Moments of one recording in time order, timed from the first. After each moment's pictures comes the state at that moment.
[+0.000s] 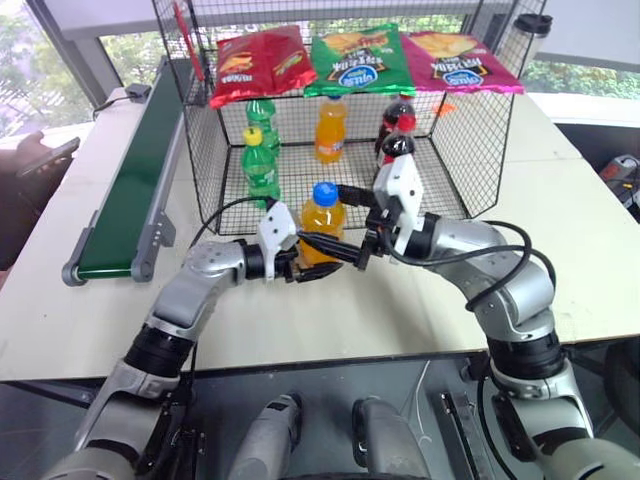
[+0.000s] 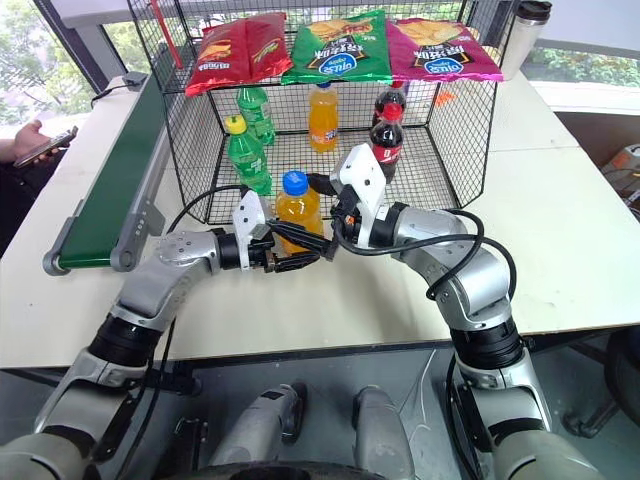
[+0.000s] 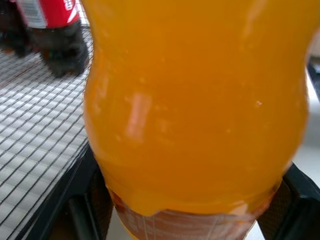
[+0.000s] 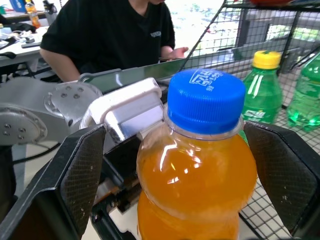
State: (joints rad) left arm -0.53 0.43 -0.24 0.01 -0.32 0.36 -0.88; right arm -0.59 -0.40 0.11 -0.34 0.49 0.67 0.74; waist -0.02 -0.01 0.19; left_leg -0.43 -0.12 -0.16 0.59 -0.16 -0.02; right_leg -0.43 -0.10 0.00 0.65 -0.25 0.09
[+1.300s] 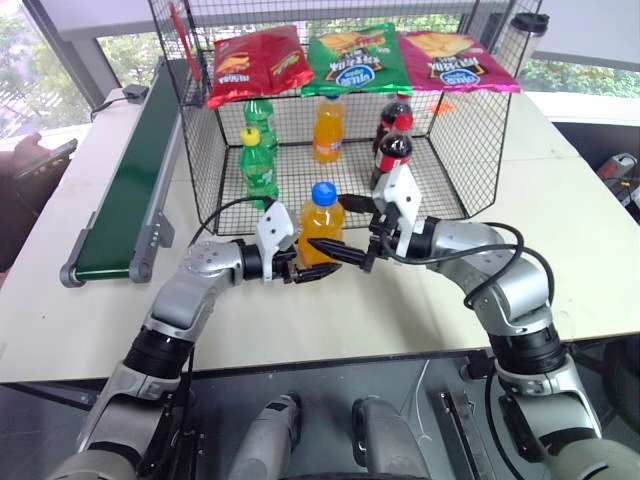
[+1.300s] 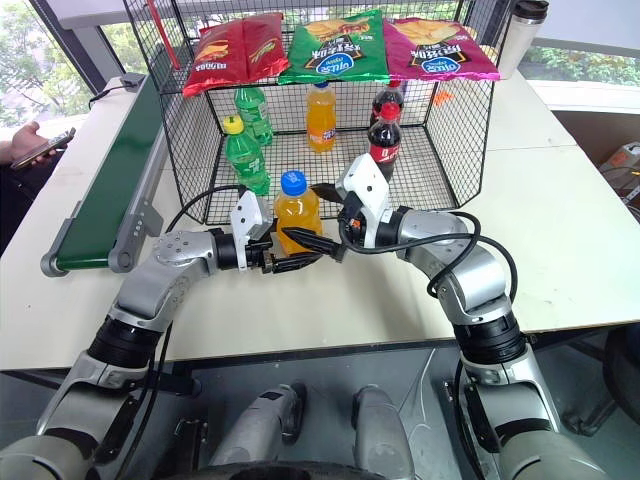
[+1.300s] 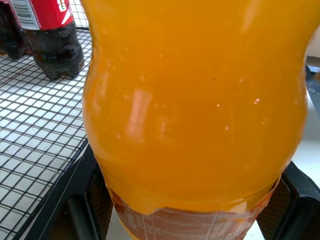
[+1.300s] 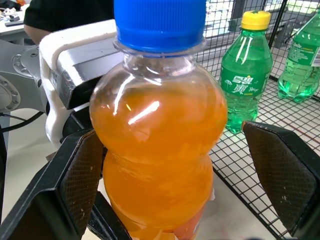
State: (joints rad) left arm -0.51 0.43 -0.21 -0.02 -0.31 0.37 -0.91; right arm -0.58 -0.44 0.13 -0.24 0.44 0.62 0.79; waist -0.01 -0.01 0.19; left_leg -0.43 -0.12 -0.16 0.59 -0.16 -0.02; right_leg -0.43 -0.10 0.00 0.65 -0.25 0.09
